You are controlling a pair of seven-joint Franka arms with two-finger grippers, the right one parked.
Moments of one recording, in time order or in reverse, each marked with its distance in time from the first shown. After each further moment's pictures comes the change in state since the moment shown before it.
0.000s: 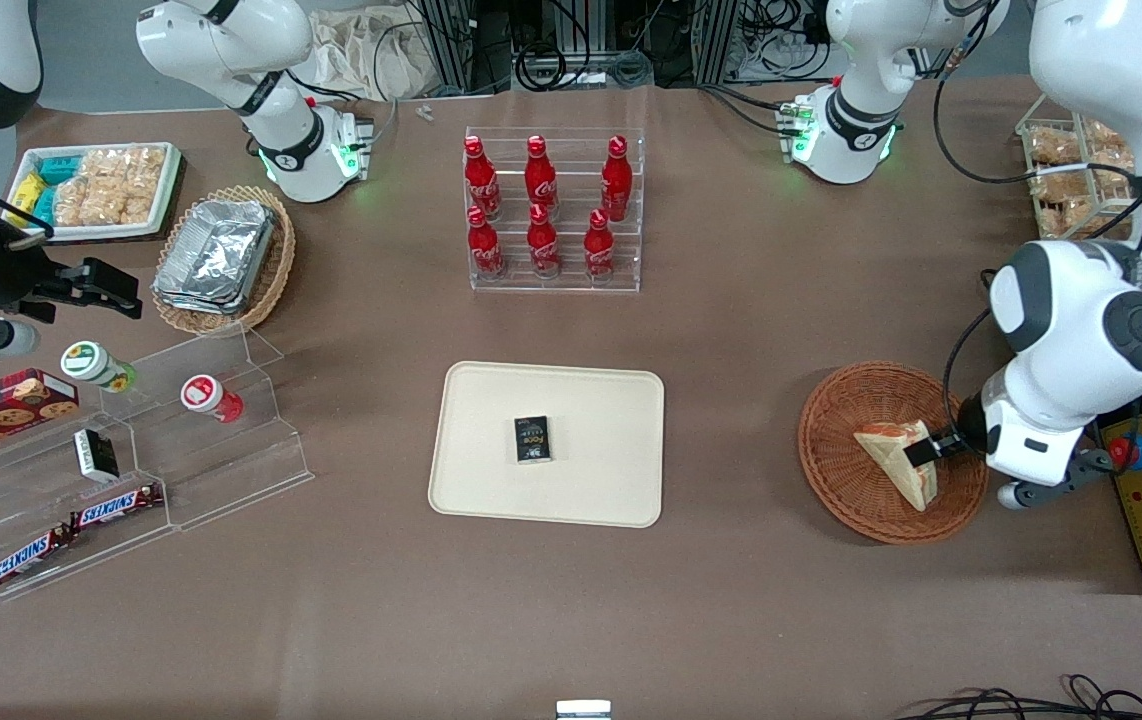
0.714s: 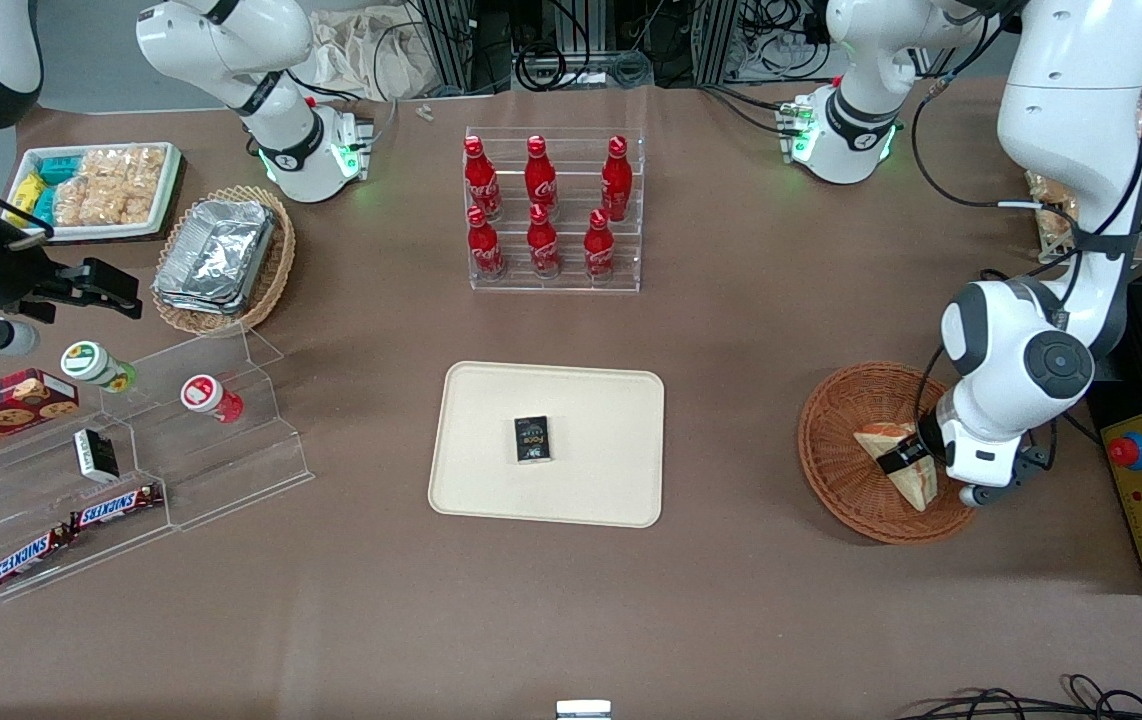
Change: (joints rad) arm 0.000 0.100 0.021 -0.133 0.000 0.218 -0.051
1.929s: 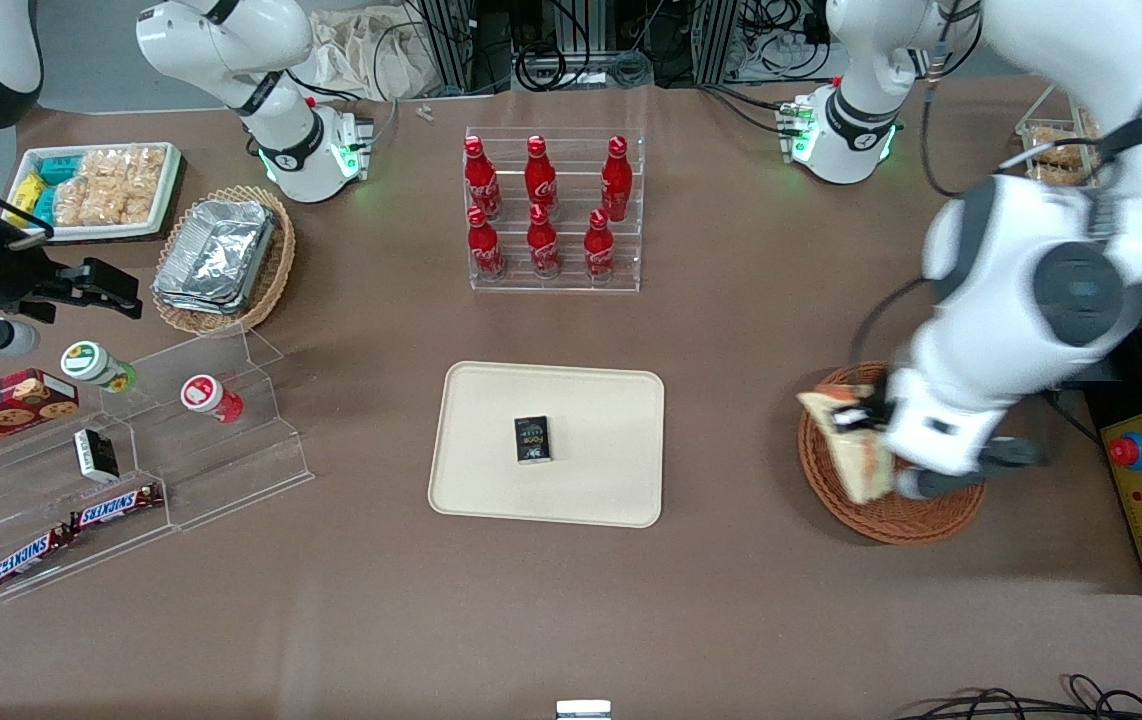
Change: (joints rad) arm -0.228 -0.046 -0.113 0.568 0.000 -0.682 -0.062
